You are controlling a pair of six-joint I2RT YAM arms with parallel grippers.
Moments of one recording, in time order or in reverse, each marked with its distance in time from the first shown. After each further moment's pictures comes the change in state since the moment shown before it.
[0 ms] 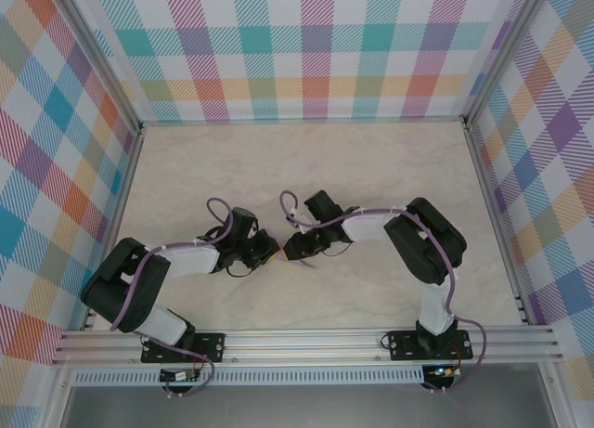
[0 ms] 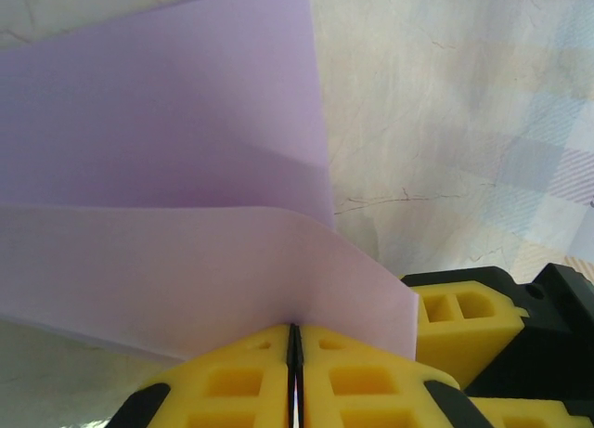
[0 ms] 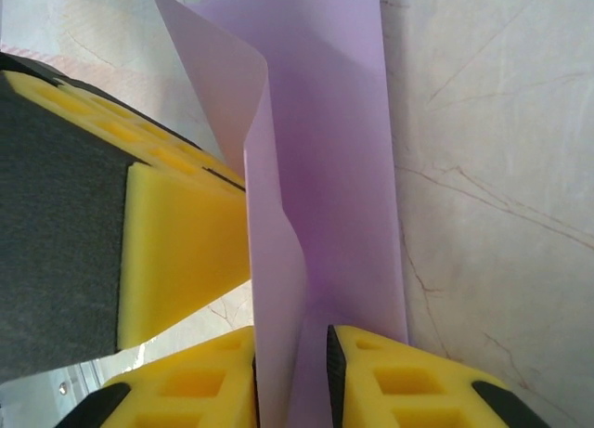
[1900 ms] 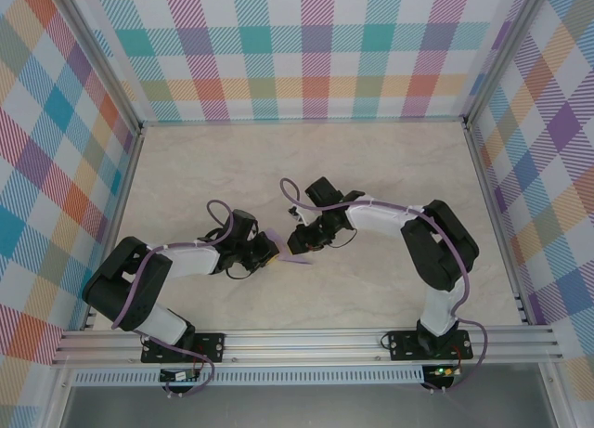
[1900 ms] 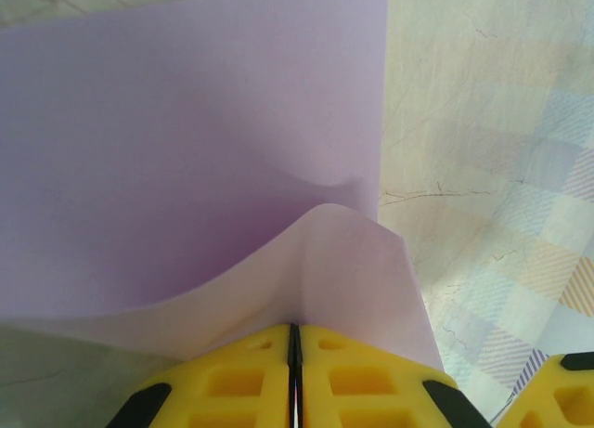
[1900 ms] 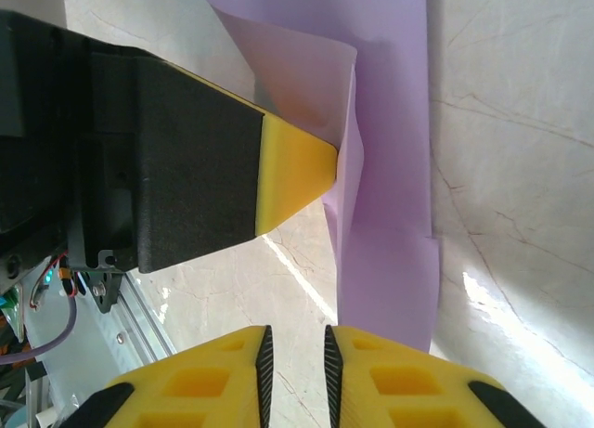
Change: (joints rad) left arm 0.000 0.011 -0.015 0.003 0.002 0.002; right arm -0.007 -0.076 0.131 -0.349 0.009 -0.038
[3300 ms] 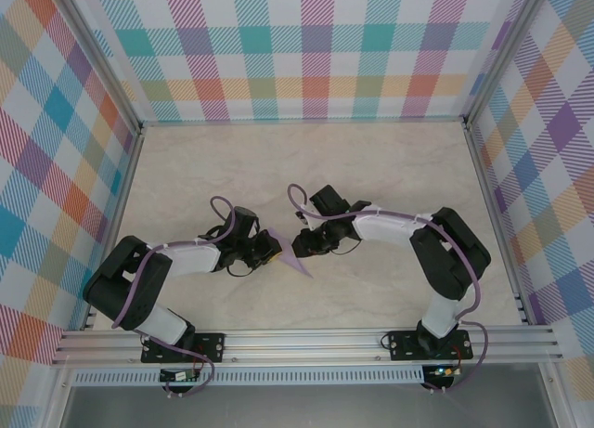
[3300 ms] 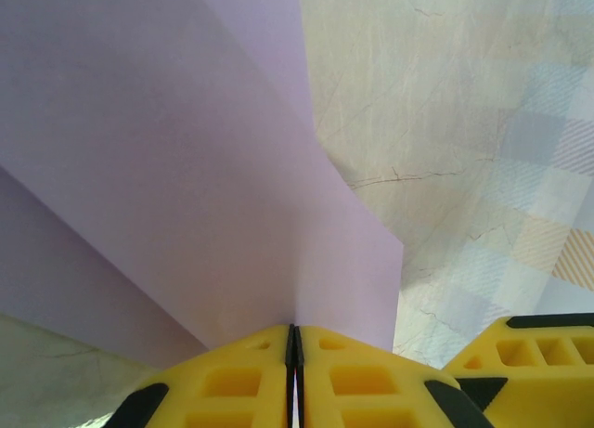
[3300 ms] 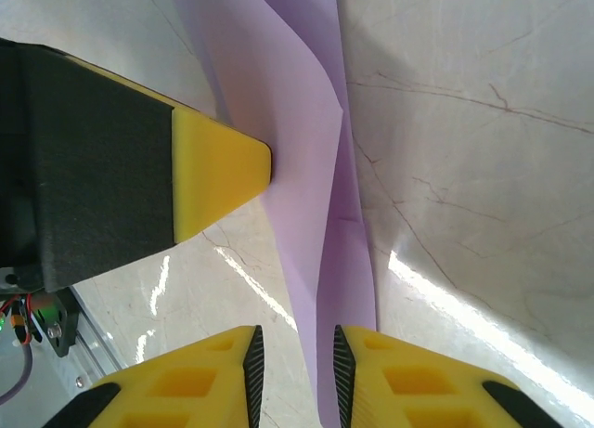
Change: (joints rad) left arm 0.000 0.005 0.026 -0.001 0.039 0.053; right arm 0.019 -0.088 -0.130 0.118 0.134 0.110
